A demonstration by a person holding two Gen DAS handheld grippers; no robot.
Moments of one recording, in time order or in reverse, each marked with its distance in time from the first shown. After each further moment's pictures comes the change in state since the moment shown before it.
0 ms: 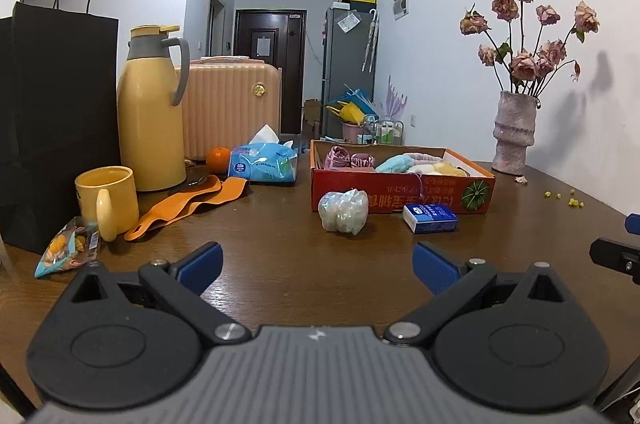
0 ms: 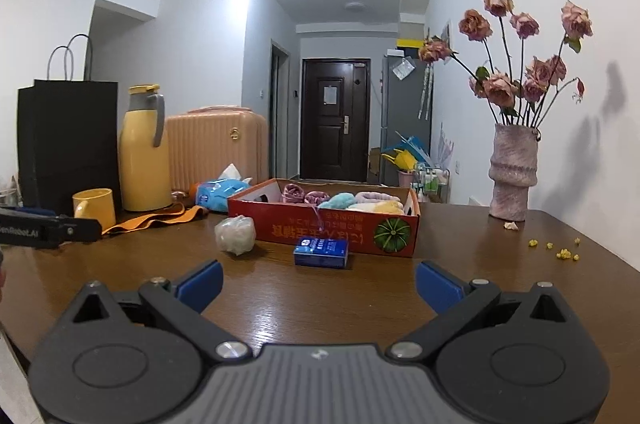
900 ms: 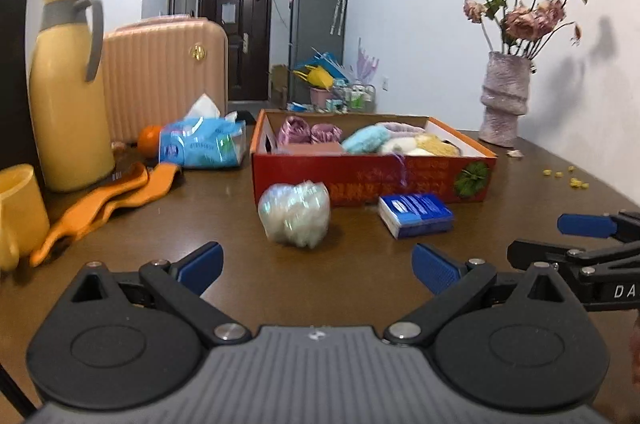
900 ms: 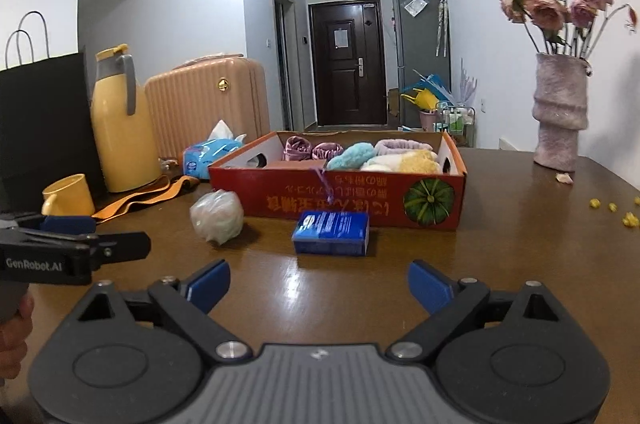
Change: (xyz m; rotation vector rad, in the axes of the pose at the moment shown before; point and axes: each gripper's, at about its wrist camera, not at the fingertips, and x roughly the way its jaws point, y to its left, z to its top) left arm 0.133 -0.036 0.022 0.049 0.102 -0.077; right arm 0.148 -0.024 0.016 0.072 0.180 0.082
